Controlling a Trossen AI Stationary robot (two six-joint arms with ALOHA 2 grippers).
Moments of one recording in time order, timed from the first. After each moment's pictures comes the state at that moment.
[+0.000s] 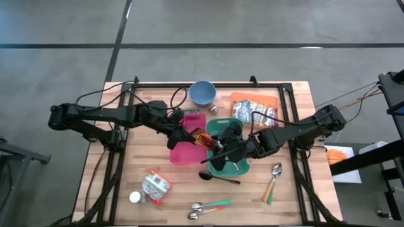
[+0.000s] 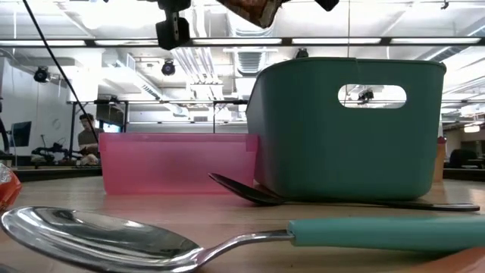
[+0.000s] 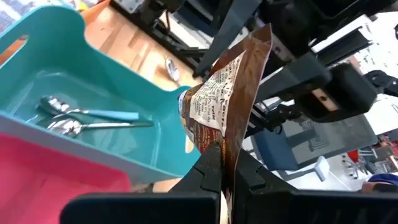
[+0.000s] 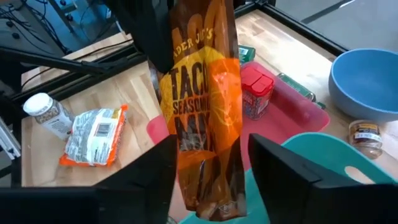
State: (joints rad) left arm 0.03 1.24 0.98 -0.16 0.33 -0.68; right arm 0.35 1.61 1.46 -0.57 0.60 0.69
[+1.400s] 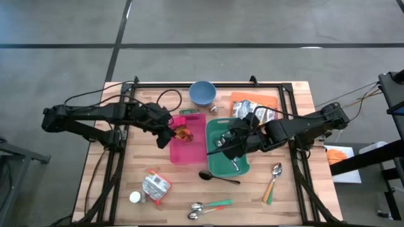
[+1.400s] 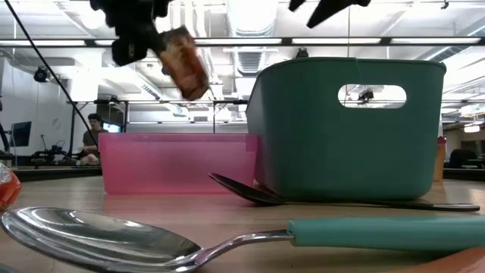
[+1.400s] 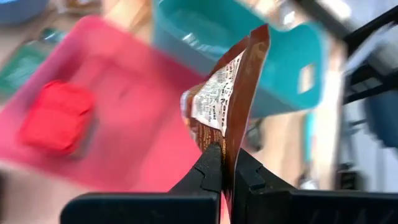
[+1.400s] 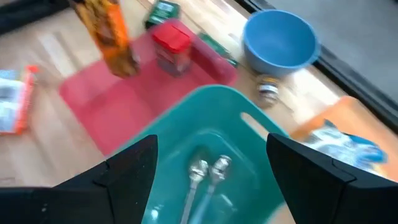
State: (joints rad) left arm 0.06 1.11 0.98 -0.70 0.08 -0.52; right arm 0.32 1.56 1.55 -1.06 0.65 0.84
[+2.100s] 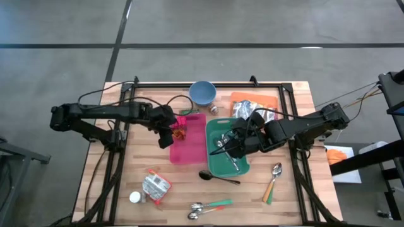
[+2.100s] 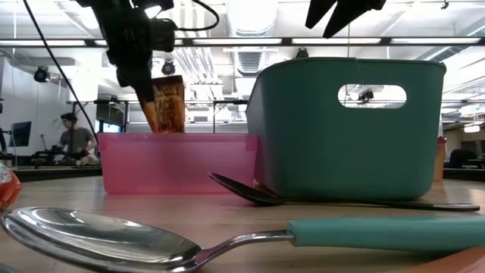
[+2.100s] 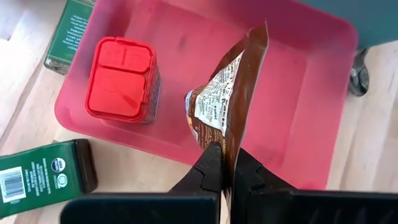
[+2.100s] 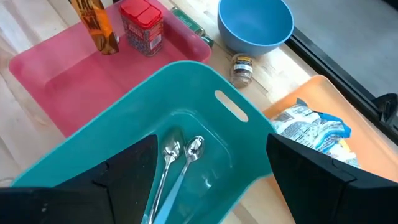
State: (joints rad) left arm 0.13 1.27 0.98 -0.84 0.03 -0.26; right arm 0.32 1.56 1.53 -1.18 0.66 0.90
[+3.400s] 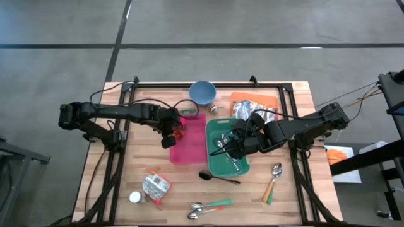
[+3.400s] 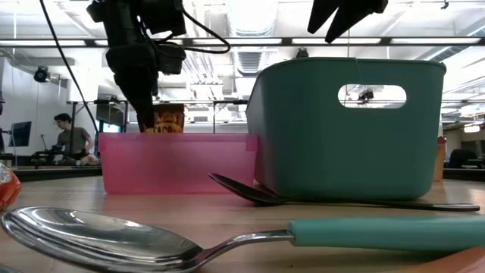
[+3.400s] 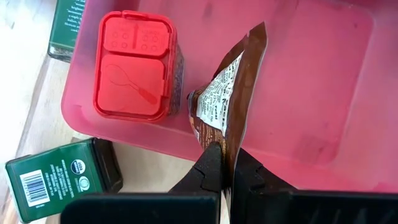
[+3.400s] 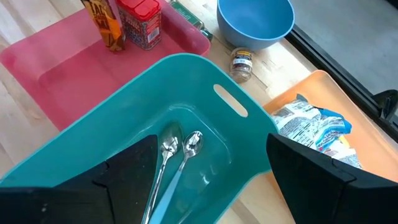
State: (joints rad) left arm 0.15 1.40 0.98 -0.84 -0.03 -0.16; right arm 0.32 1.56 1.51 -1.18 0.65 0.91
